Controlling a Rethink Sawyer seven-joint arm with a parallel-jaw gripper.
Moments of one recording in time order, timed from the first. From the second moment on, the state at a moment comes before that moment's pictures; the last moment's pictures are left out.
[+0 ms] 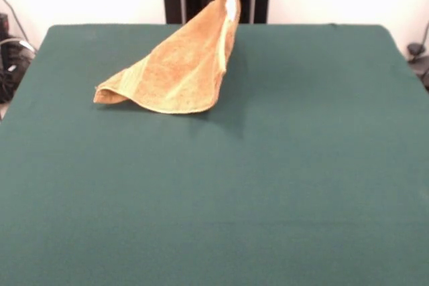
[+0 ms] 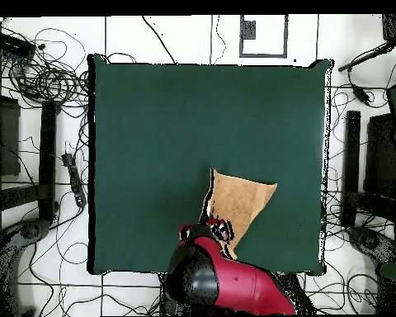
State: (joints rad) arm -0.23 -0.96 -0.06 2.23 -0.07 0.06 1.27
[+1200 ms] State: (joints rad) arm -0.09 -0.73 -0.25 1.78 0.22 0.35 1.33
